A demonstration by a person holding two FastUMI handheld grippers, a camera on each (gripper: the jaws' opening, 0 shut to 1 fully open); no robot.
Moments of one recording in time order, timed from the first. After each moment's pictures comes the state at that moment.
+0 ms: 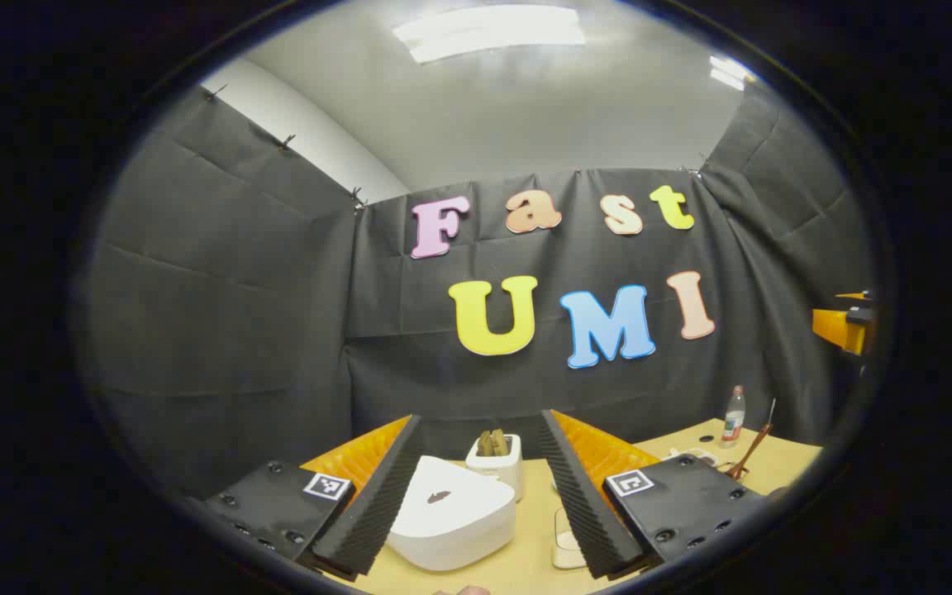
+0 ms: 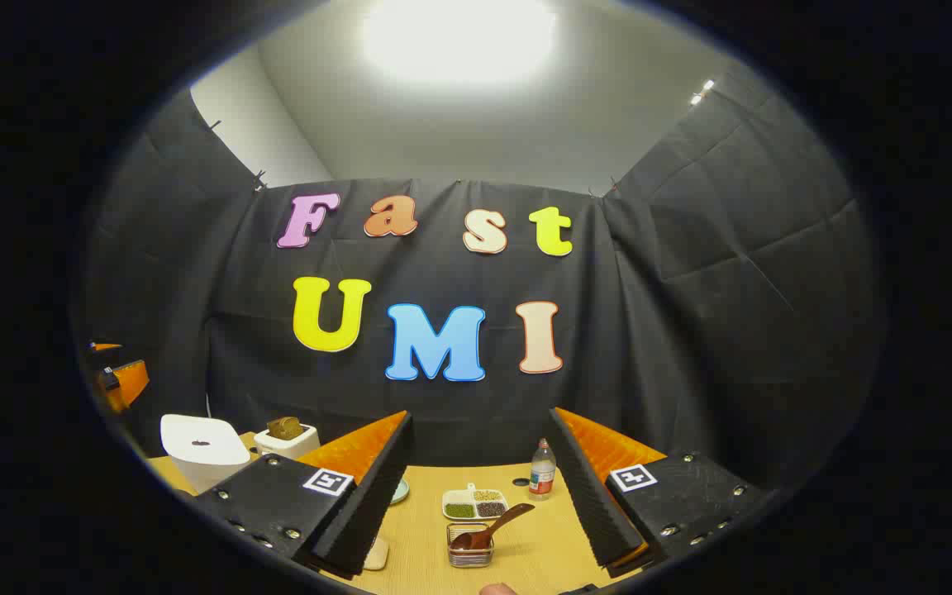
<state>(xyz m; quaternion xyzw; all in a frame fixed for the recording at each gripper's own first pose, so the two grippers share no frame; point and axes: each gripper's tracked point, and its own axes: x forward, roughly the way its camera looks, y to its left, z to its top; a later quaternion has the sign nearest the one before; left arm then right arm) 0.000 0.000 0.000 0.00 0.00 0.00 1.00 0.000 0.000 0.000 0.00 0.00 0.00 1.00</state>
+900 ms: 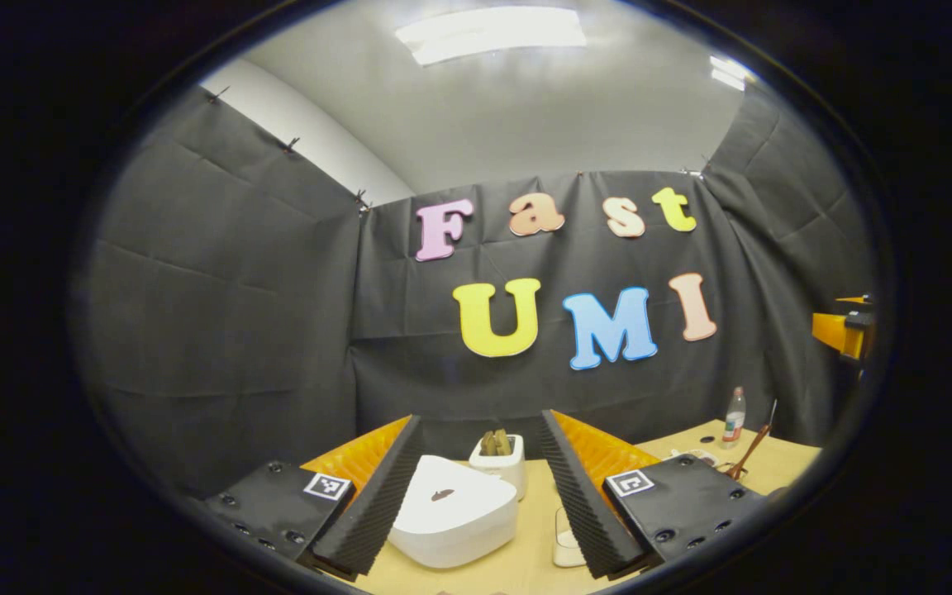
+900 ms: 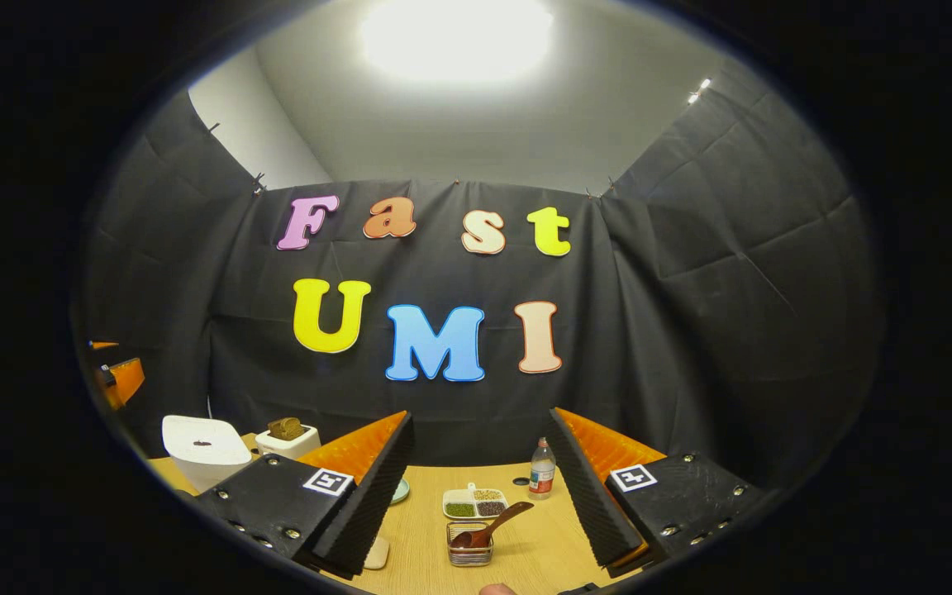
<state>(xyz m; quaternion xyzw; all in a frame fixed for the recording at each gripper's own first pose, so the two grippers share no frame) -0.013 0.000 -0.001 0.00 0.00 0.01 1.00 -0.003 -0.003 -0.004 0.00 0.00 0.00 1.00</state>
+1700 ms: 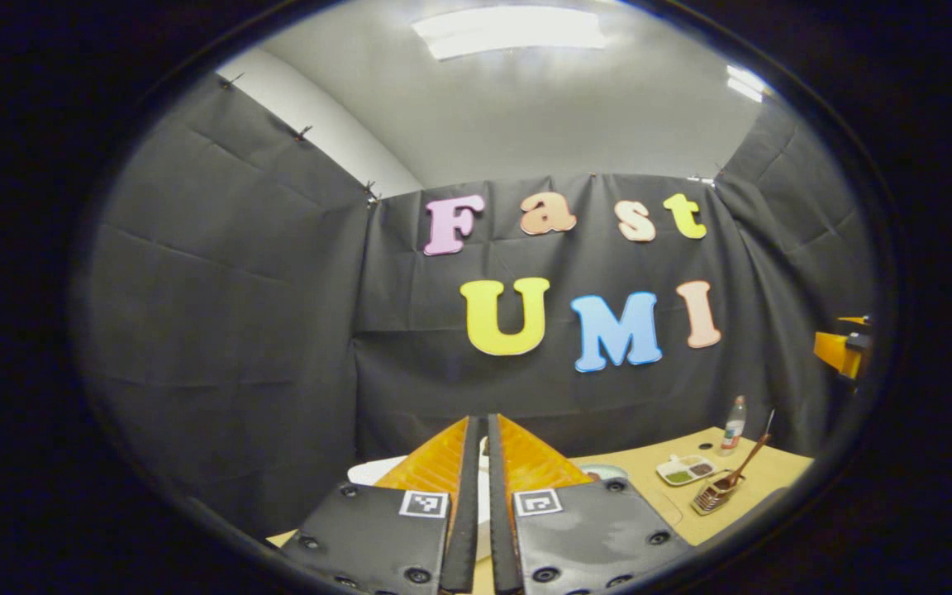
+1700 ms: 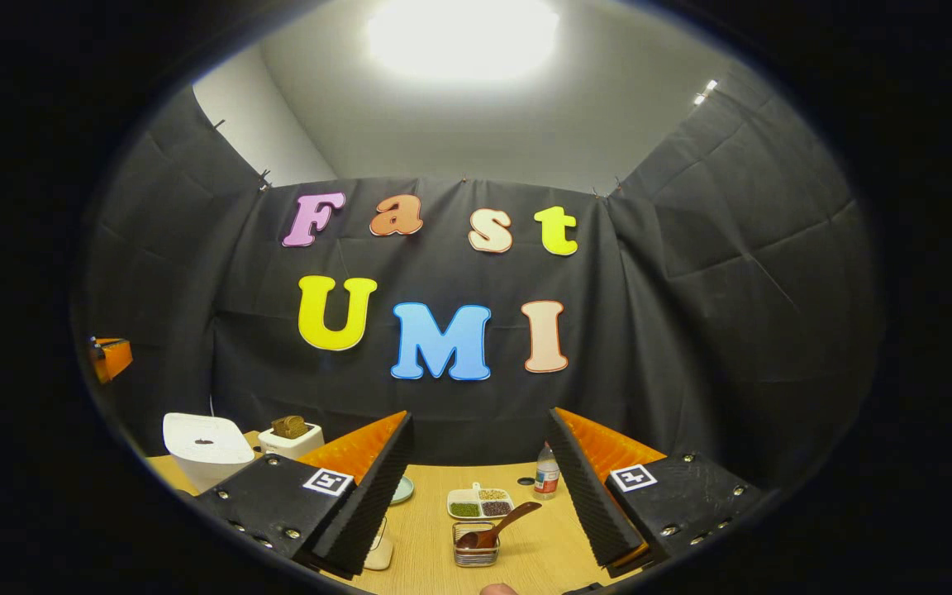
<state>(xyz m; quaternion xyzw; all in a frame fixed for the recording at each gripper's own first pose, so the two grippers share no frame) -0.001 0.025 -0.006 -0.03 0.01 0.00 1.00 -0.001 0.009 -0.005 0.00 0.00 0.01 1.00</state>
